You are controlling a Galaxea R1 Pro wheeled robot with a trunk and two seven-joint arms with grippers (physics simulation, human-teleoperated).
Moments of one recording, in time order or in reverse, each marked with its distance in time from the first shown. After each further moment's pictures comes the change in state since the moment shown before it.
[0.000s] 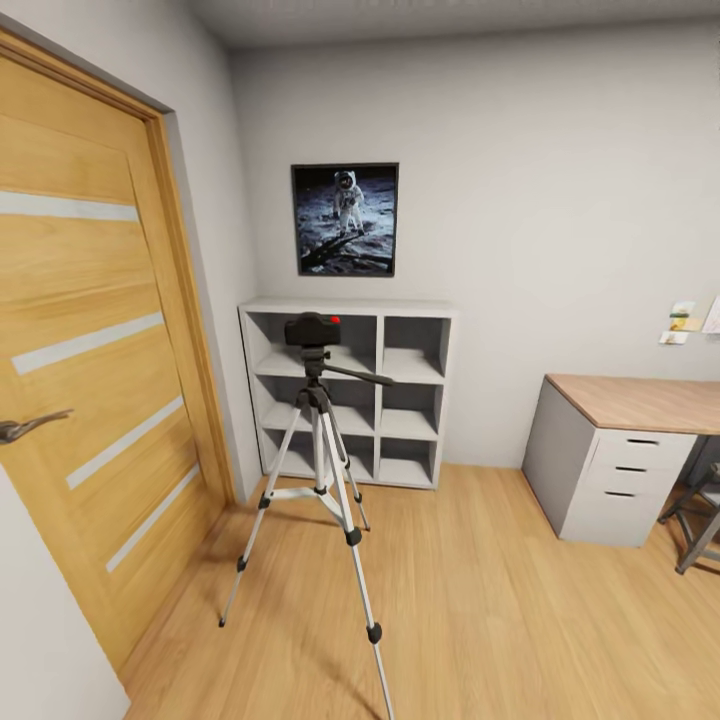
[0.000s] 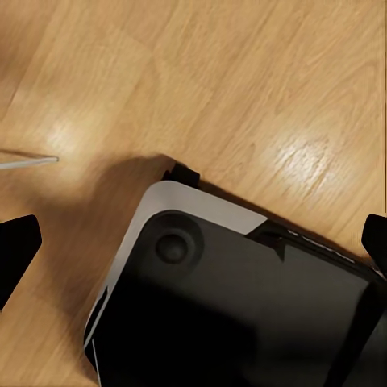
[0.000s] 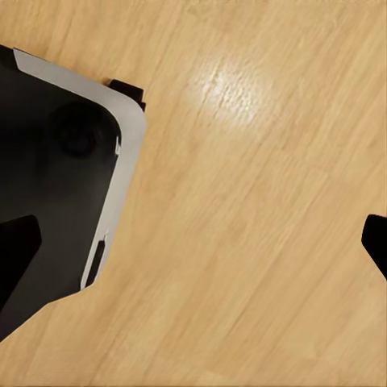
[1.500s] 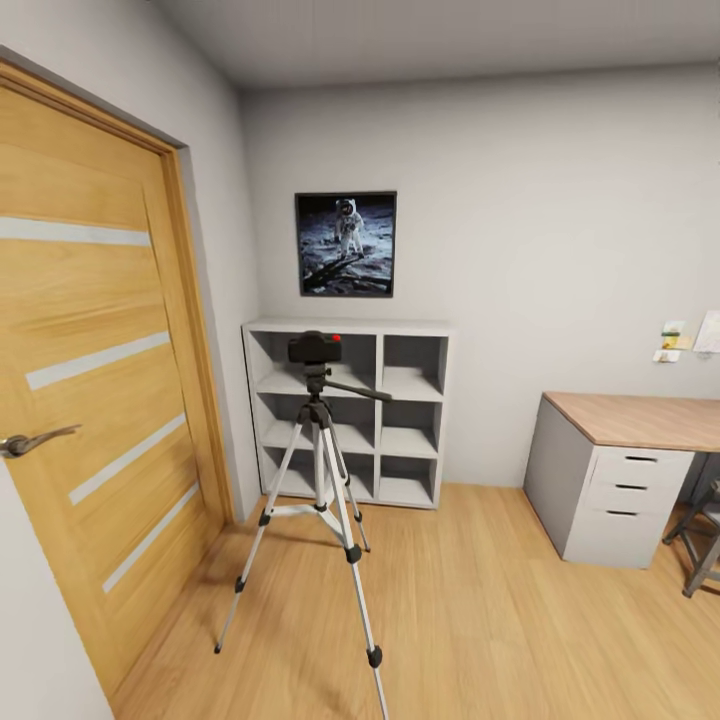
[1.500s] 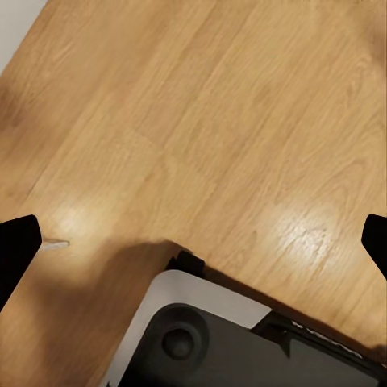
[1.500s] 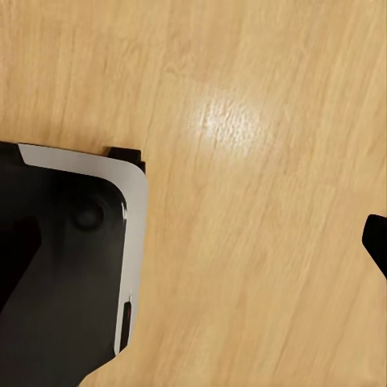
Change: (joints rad) left arm 0.000 0.018 -0.007 0.012 -0.005 -0.156 0.005; right arm 0.000 0.001 -0.007 0.000 -0.211 -0.014 -0.006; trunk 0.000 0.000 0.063
